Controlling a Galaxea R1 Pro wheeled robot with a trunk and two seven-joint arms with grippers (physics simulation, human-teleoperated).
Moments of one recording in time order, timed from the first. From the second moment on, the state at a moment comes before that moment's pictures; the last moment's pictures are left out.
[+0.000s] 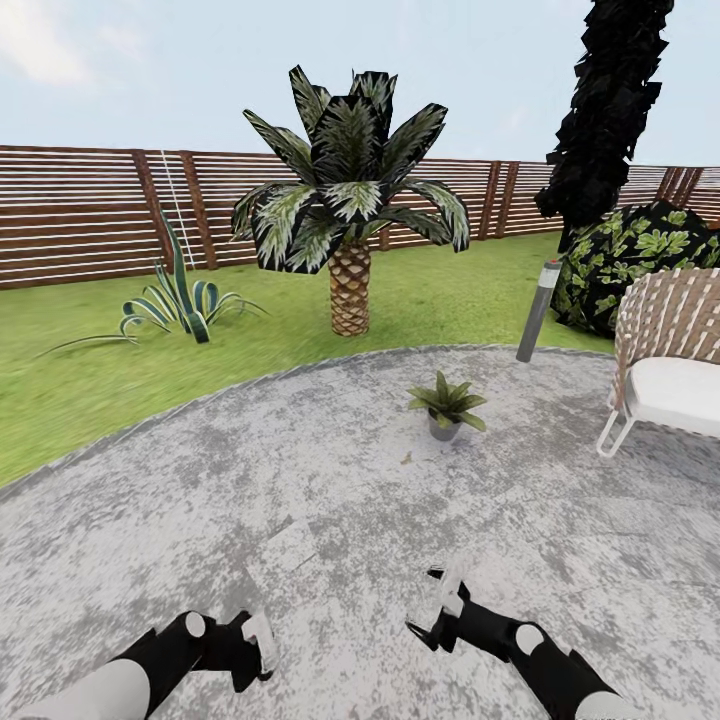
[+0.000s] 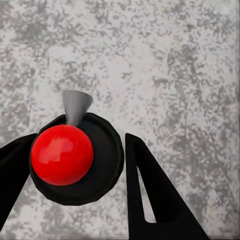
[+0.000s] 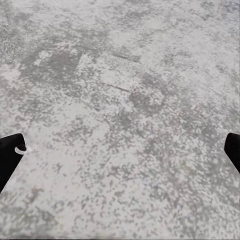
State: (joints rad) left arm -0.65 0.09 -0.15 -0.19 -0.64 -0.15 -0.64; right arm -0.53 -0.07 0.16 -0.40 0.43 -0.49 0.55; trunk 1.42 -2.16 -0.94
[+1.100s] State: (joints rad) left arm -0.65 0.02 -0.16 -0.24 -0.78 -0.10 -0.72; right arm -0.53 -0.01 0.17 -0.48 0.48 -0.49 0.78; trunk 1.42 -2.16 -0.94
